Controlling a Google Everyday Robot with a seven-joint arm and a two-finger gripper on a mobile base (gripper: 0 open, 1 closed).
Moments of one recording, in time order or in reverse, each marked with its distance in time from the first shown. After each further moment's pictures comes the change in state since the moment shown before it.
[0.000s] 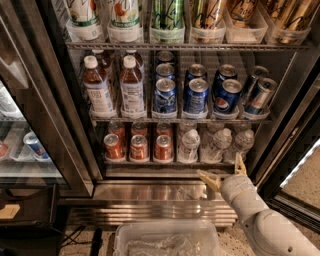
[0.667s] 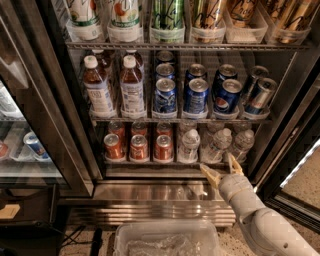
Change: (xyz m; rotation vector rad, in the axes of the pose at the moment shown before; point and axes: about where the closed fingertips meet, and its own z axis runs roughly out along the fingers) arm 0.011 0.001 0.017 -0.011 -0.036 0.073
